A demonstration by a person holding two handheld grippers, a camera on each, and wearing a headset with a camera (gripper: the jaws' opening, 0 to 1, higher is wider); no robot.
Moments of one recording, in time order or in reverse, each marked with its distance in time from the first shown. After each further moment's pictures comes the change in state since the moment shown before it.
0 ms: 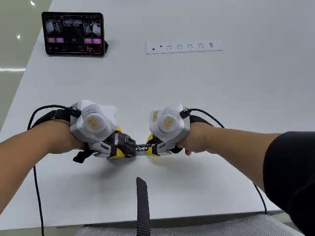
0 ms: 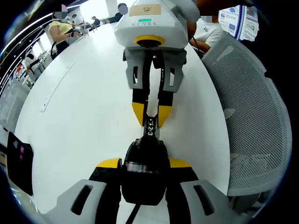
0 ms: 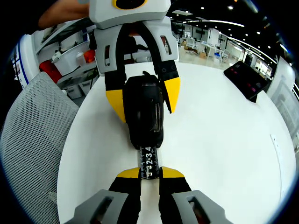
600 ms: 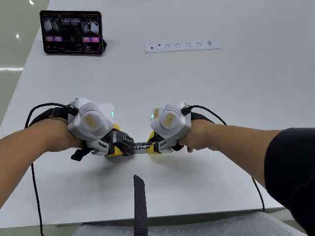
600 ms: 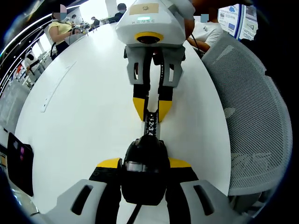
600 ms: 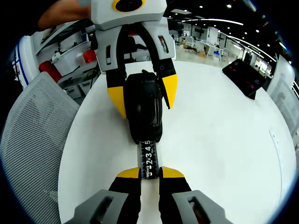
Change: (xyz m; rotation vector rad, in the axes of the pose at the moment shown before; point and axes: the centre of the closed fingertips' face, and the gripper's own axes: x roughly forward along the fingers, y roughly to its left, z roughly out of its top) left arm 0.001 0.001 0.001 0.006 -0.002 0.002; right arm -0.006 0.000 -0.008 0.012 0.008 0.001
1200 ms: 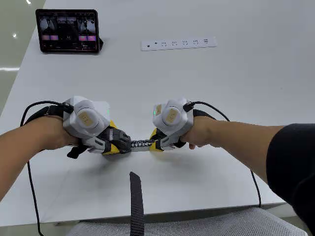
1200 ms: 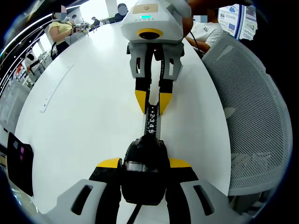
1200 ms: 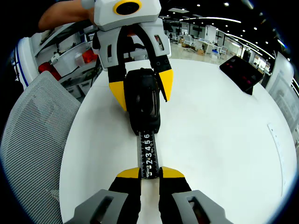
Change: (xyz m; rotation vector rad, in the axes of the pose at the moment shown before) left arm 0.000 0.002 -0.001 -0.003 -0.001 0.001; right arm -0.009 -0.001 -0.011 0.018 0.010 -0.004
